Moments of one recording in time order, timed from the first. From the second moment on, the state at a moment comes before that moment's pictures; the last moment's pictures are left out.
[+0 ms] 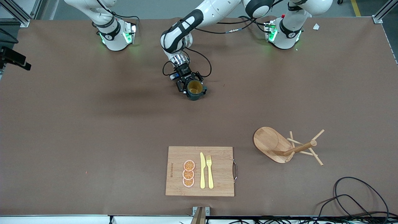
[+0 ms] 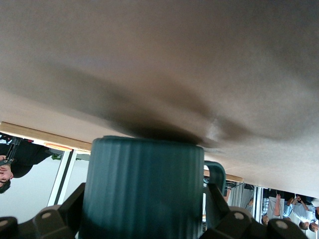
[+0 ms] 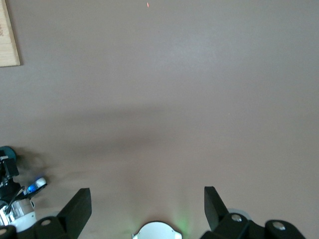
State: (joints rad) left arm -1.20 1.05 -0.19 -1.35 1.25 1.59 0.46; right arm -0.07 -0.02 -0.06 -1.51 0.01 1.39 -0.05
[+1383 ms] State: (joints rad) left arm -1.19 0.85 -0.27 -1.25 1.11 1.45 0.47; right arm 0.11 0.14 -0.04 -1.55 0.09 1.54 0.52
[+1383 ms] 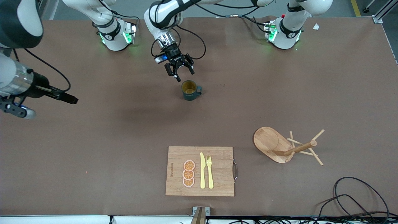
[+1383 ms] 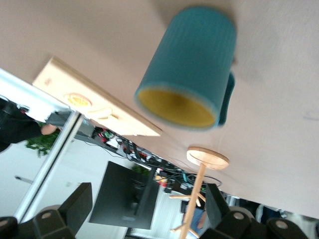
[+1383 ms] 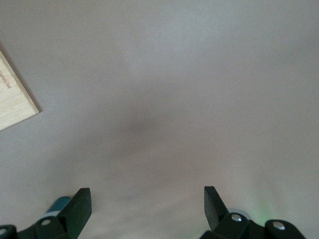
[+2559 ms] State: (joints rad) left arm -0.53 0.52 -0.27 -1.26 0.70 1.67 0.53; right arm 0.38 0.14 -0.03 -1.79 0.16 1.84 1.12
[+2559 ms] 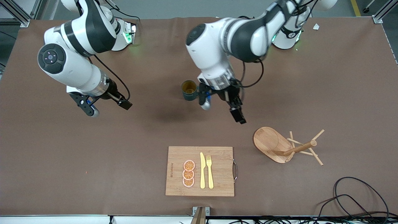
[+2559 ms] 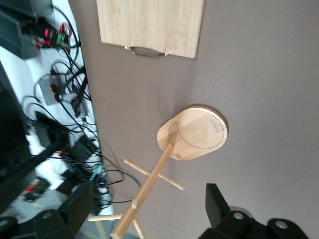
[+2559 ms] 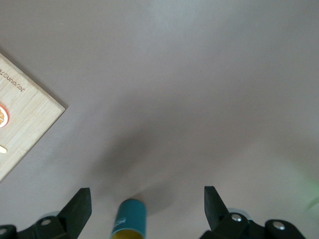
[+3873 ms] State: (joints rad) left arm 0.02 0.32 -0.27 -1.26 0.16 1.60 0.16; right arm 0.89 0.33 -0.03 -2.04 0.17 2.35 2.37
